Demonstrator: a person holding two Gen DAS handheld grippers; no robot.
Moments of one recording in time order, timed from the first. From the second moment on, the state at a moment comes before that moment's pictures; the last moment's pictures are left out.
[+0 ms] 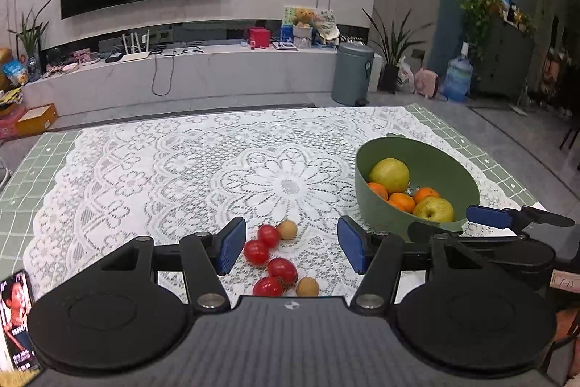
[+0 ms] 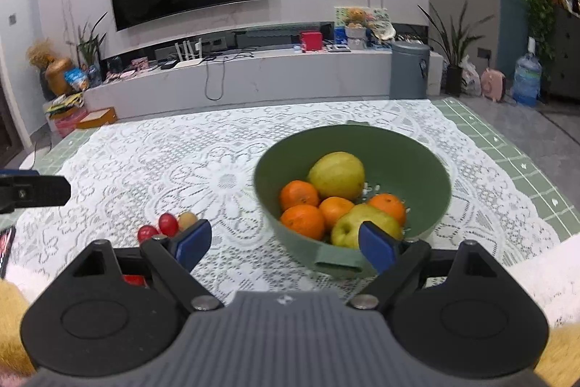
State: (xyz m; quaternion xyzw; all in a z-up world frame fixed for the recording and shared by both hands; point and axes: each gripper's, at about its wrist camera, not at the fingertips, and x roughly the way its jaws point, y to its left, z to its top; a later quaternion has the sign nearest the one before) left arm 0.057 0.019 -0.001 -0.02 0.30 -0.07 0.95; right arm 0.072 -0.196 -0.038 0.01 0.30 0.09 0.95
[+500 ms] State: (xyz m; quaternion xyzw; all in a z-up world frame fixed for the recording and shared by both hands) left arm 0.066 0.027 -0.058 -0.06 0.37 -0.10 0.92; right arm 0.059 -0.153 -0.057 -0.05 0.31 0.16 0.94
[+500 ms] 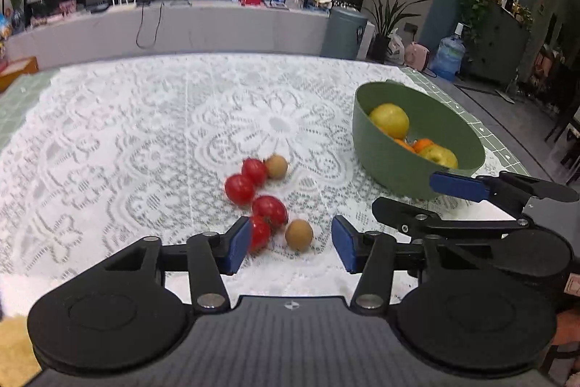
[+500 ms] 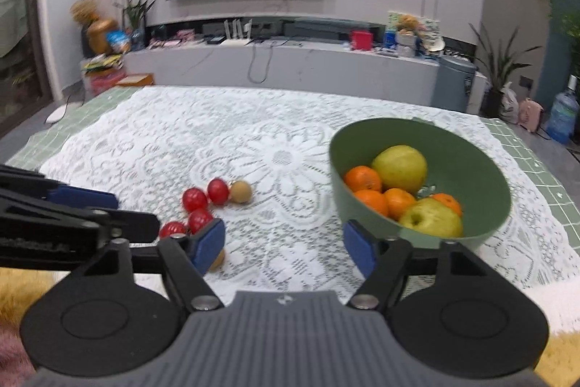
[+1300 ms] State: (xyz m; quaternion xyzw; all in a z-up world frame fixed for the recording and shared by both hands) left arm 0.108 0.047 -0.099 -0.11 0.42 -0.07 0.90; right arm 0.102 -0.118 -0.096 -0.03 0.41 0.26 0.87
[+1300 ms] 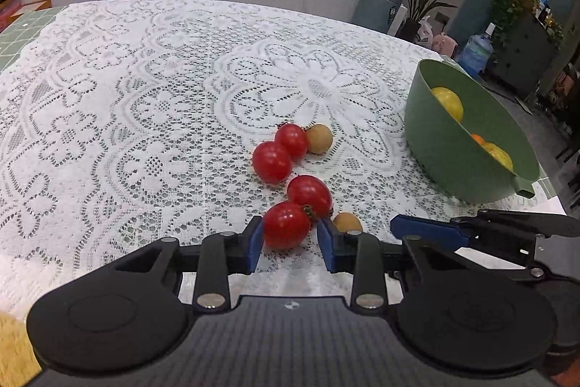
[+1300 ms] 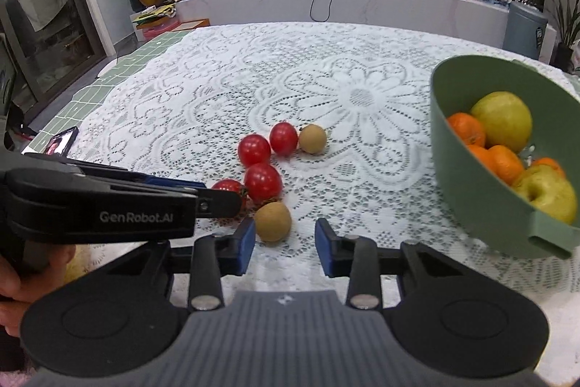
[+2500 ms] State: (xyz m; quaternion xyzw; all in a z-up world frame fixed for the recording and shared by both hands) left arm 0.119 0.047 -0.107 -0.09 0.41 -0.07 0.91; right arm 0.111 -0.104 -0.107 -0.03 0.42 0.27 0.87
